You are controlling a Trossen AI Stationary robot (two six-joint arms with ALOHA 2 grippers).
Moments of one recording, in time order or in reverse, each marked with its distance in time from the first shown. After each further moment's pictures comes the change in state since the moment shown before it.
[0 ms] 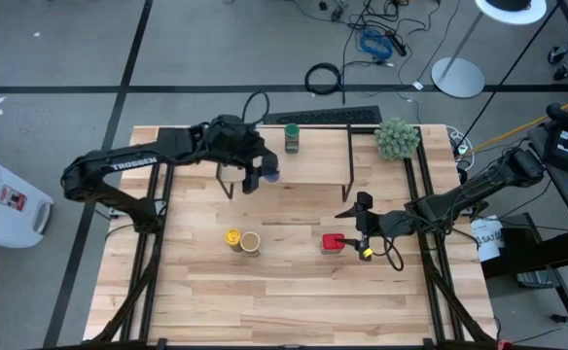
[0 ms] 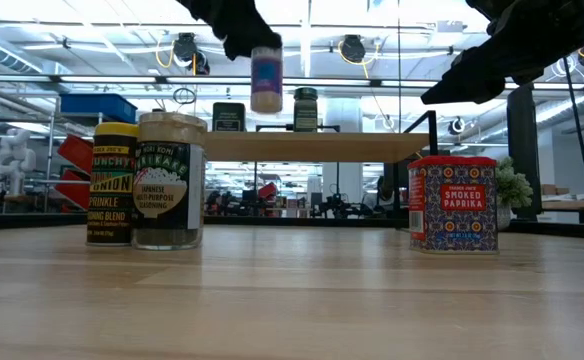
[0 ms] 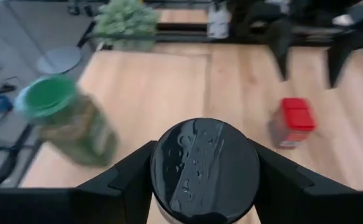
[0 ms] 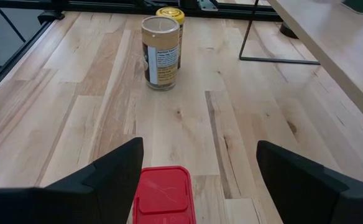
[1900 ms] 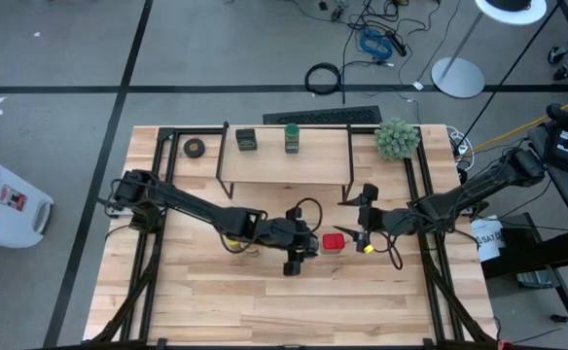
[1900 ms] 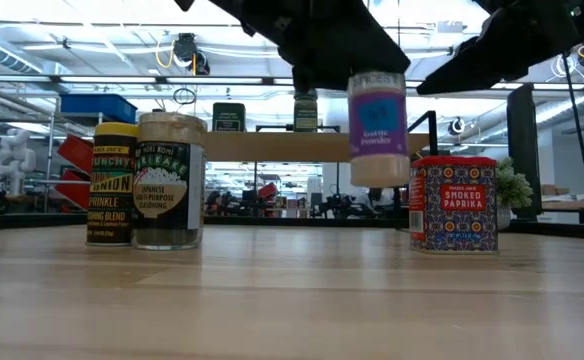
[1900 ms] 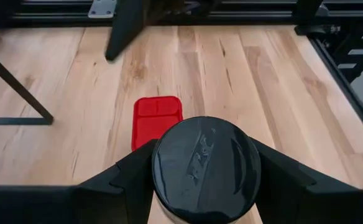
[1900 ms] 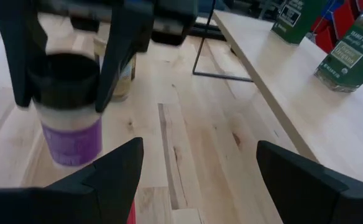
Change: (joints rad) left arm -0.510 0.490 0.000 0.486 -0.324 -0.230; right arm 0.001 -0.041 0.000 0.008 0.183 -0.106
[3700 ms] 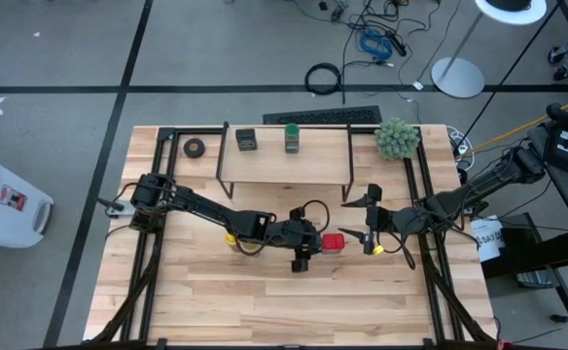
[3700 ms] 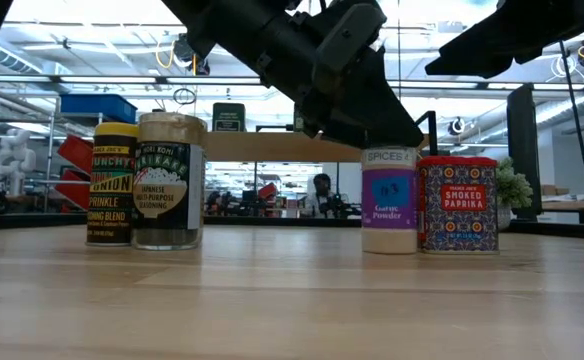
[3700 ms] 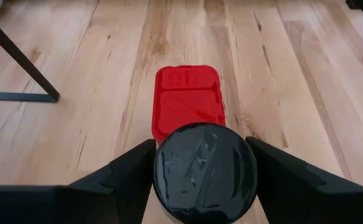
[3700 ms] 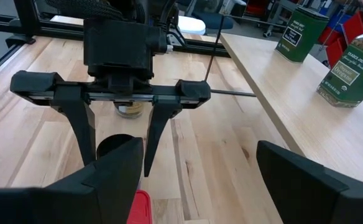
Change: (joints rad) left arm 0.030 0.122 0.001 0.086 -0.042 -0.013; right arm 0.044 -0.073 0.000 -0.018 -0.004 0.005
